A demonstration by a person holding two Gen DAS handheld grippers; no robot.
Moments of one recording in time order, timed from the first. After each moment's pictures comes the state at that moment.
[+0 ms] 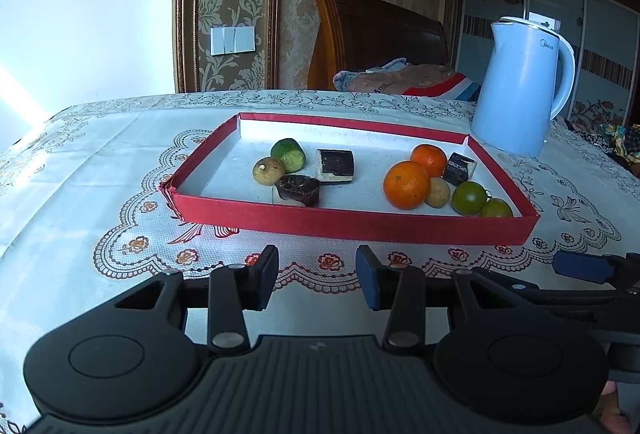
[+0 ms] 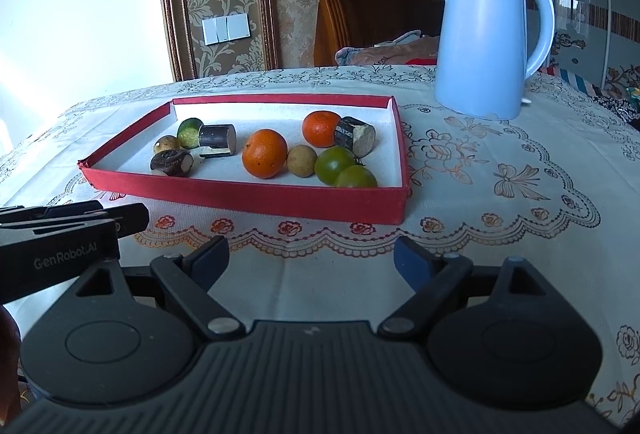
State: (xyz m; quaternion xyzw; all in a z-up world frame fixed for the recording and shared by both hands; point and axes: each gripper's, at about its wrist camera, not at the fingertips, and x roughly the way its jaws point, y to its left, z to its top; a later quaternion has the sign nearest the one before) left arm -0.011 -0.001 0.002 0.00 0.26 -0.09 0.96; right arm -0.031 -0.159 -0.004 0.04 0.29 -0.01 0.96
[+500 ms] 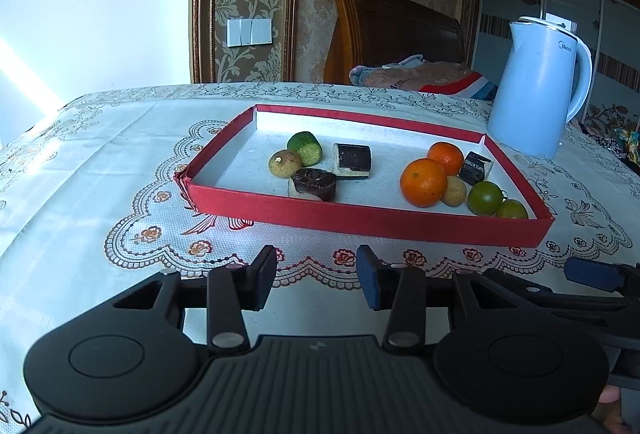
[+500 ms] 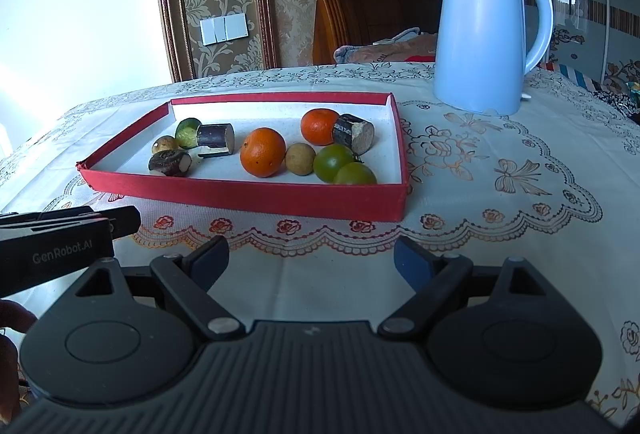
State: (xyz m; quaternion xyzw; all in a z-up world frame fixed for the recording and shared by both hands) left arm -0.007 0.003 0.001 -0.01 0.27 -0.07 0.96; right arm -0.031 -0.160 -0.006 0.05 0.29 -0.02 0.96
